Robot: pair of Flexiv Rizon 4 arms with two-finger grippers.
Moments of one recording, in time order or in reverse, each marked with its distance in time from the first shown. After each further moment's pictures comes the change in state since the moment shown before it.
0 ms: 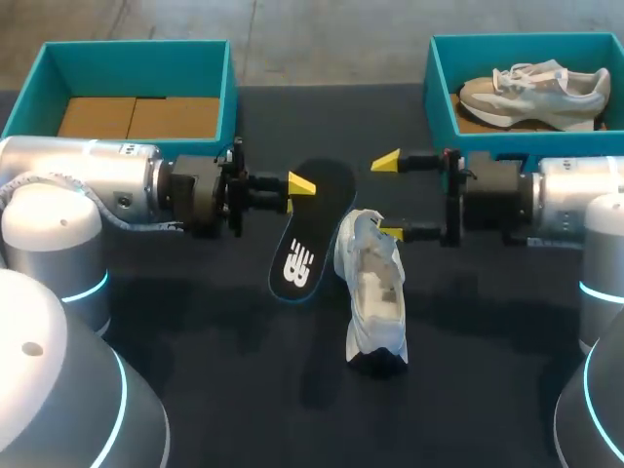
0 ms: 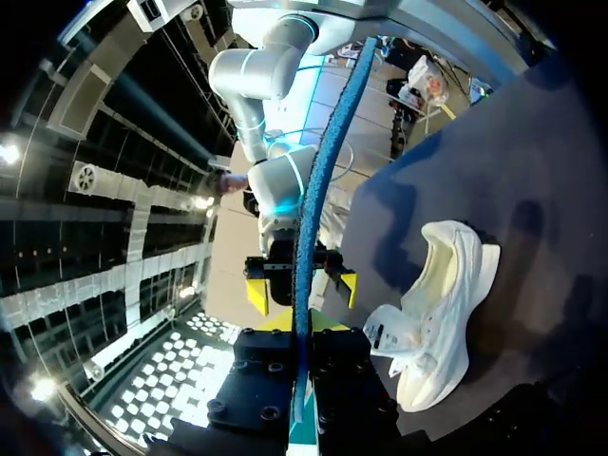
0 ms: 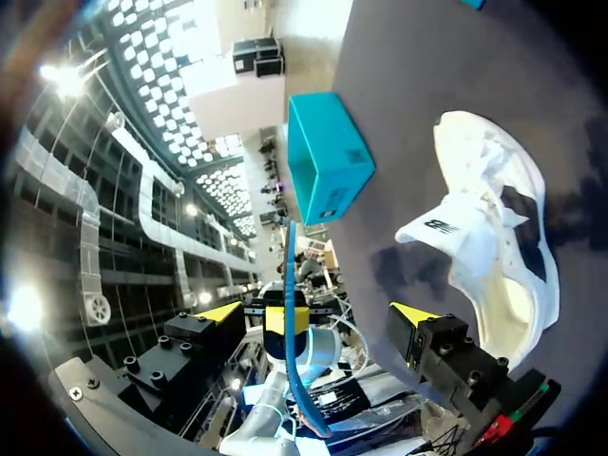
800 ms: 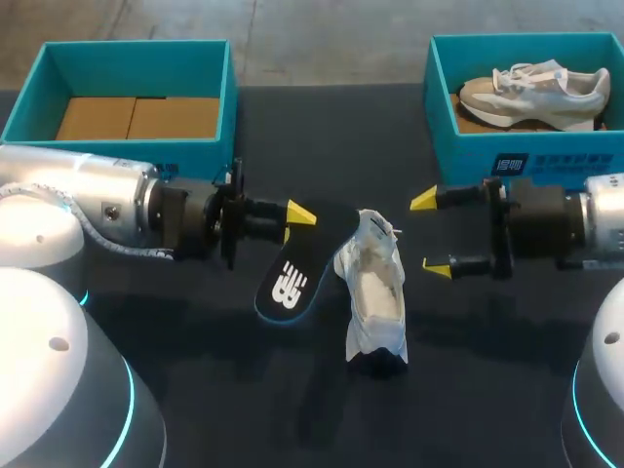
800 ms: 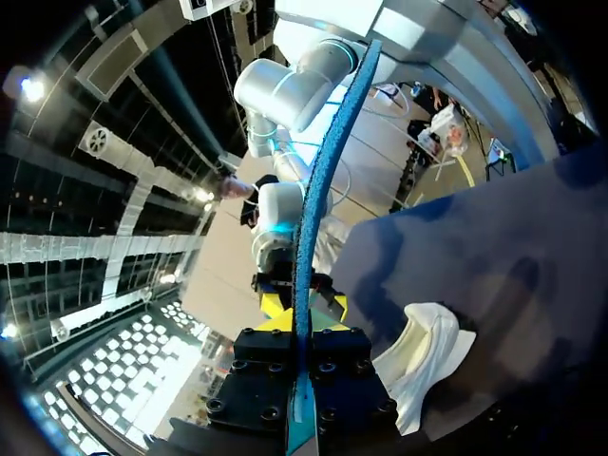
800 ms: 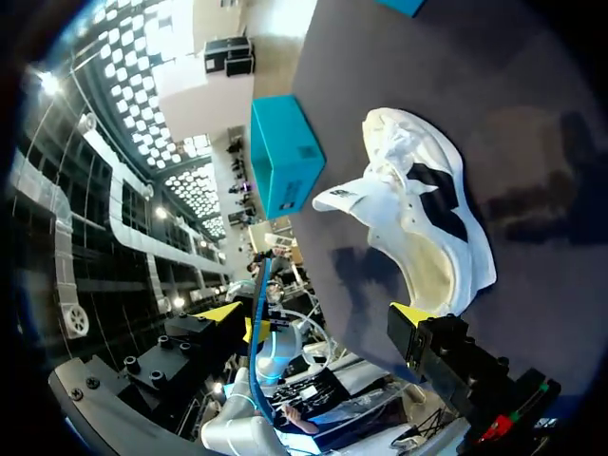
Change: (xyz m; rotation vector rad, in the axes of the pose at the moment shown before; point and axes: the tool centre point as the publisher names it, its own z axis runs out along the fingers) left arm 0.013 -0.061 0.004 0.076 0.036 -0.212; right arm -0.044 -0.029 -0.055 0.020 -0.150 0.035
